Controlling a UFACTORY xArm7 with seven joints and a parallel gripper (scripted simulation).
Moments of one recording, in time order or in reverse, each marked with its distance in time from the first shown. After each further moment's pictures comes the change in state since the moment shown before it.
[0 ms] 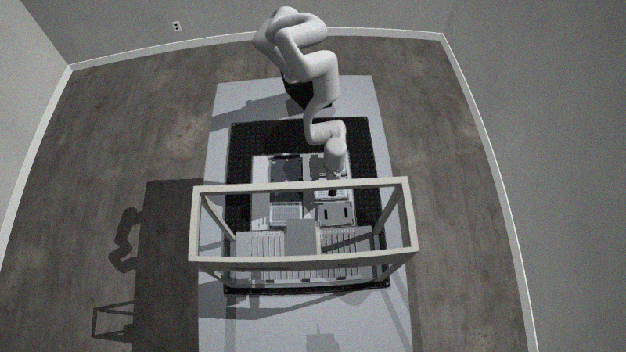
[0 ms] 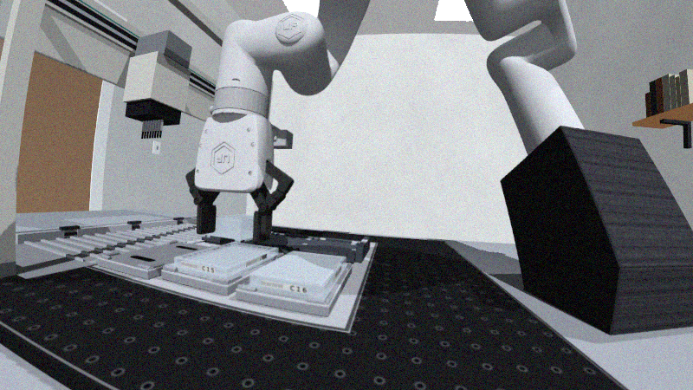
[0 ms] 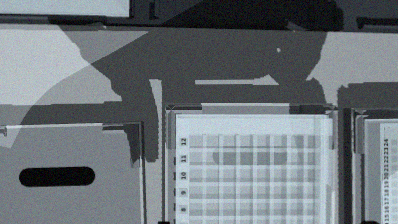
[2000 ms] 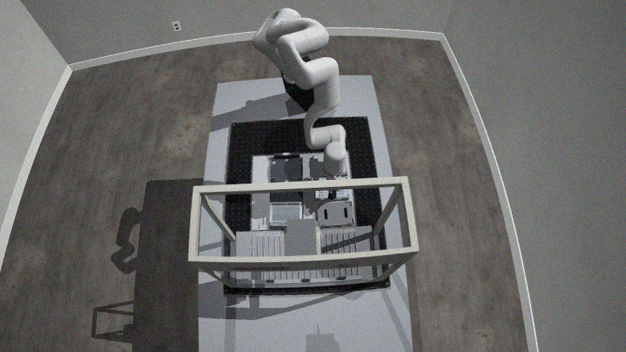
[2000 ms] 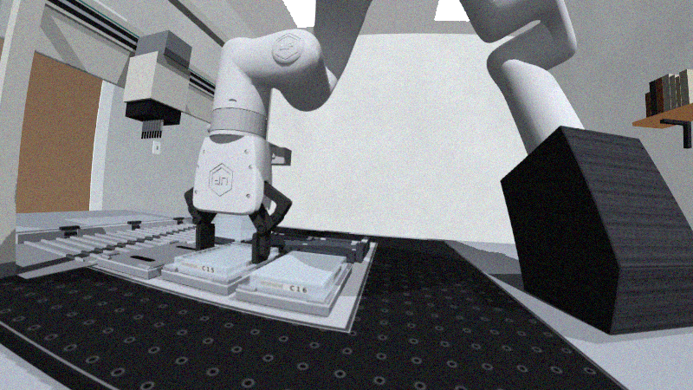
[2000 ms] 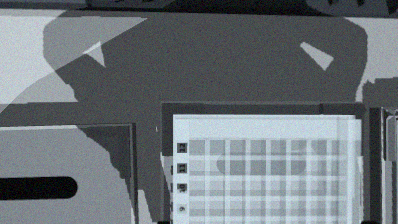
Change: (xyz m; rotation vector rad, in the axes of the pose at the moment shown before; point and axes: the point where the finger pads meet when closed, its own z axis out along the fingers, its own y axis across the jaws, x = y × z) arm 0.000 -0.001 0.027 0.001 -0.001 0.000
